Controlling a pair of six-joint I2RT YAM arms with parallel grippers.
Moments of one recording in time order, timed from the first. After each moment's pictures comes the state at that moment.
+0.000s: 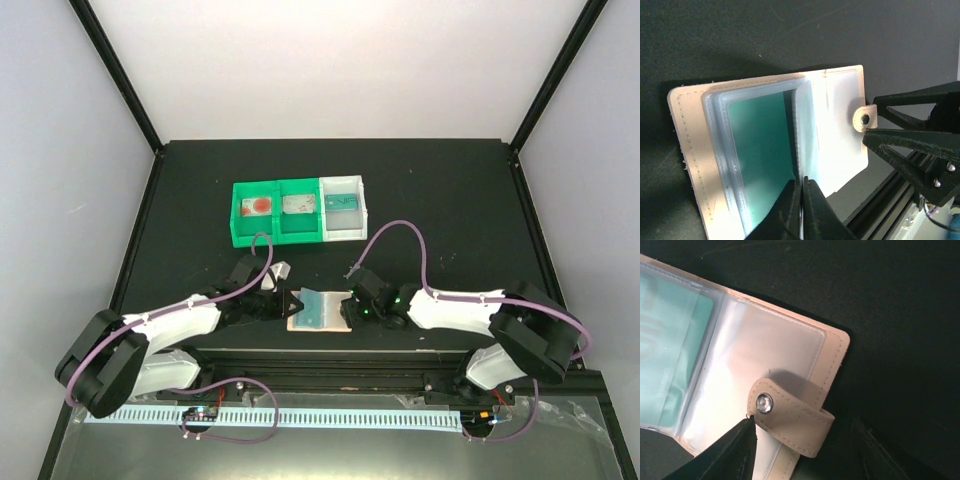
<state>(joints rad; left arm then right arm) -0.59 1.19 0.37 -0.04 0.49 -0.75 0.98 1.44 0.61 -0.21 0.04 0.64</state>
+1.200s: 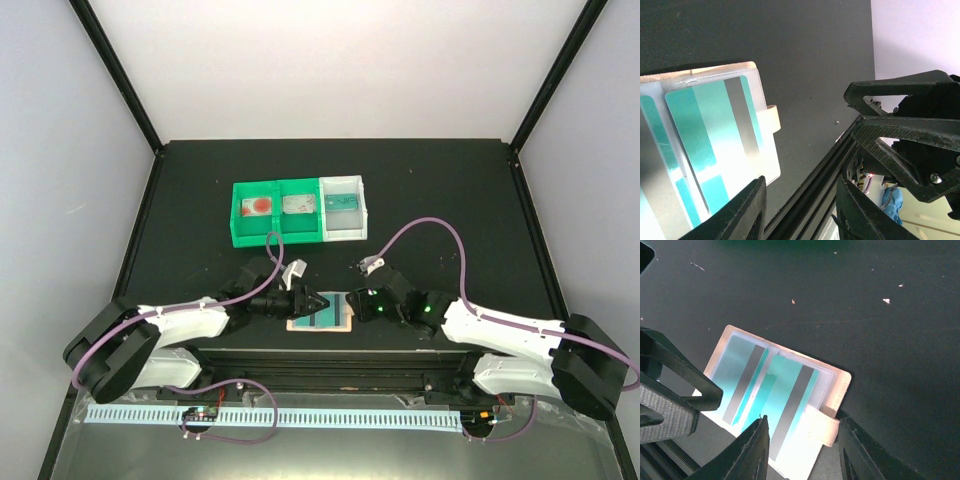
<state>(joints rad) -0.70 1.27 0.34 0.34 0.61 -0.96 0.98 1.14 0.54 -0.18 0.09 0.63</state>
